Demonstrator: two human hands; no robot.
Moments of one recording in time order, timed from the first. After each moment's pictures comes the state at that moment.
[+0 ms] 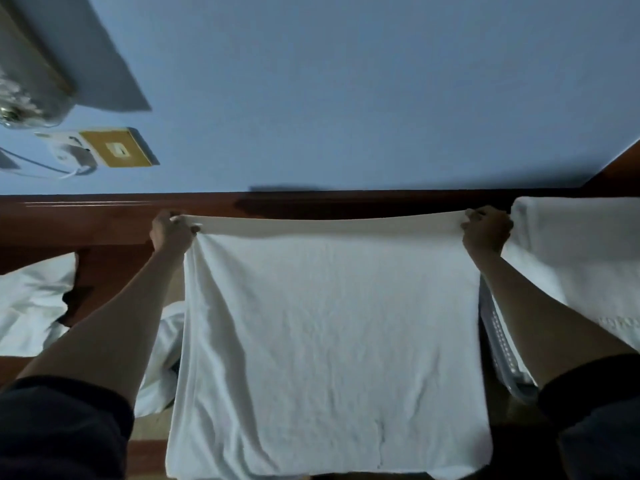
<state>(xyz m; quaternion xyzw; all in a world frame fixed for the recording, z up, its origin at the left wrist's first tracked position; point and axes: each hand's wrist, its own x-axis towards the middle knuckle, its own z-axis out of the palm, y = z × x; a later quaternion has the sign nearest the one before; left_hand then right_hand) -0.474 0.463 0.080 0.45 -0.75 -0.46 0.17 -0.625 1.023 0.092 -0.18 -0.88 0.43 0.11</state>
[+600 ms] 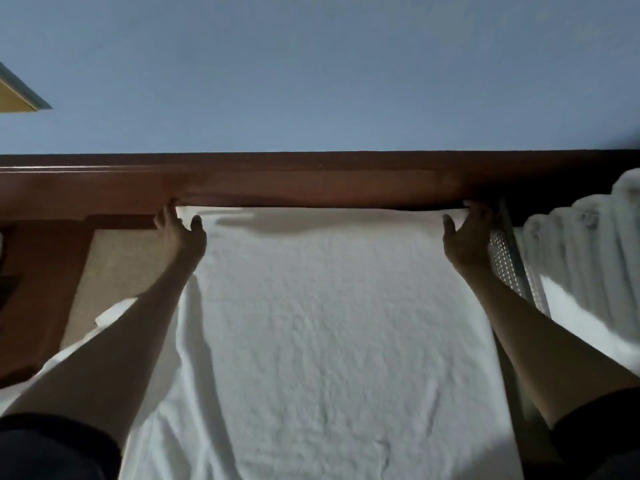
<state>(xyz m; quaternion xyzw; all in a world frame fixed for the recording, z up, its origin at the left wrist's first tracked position) -0.523 0.504 -0.079 0.38 -0.84 -0.36 0.15 -0.661 1.000 -0.082 -0.07 -0.95 0.28 0.08</state>
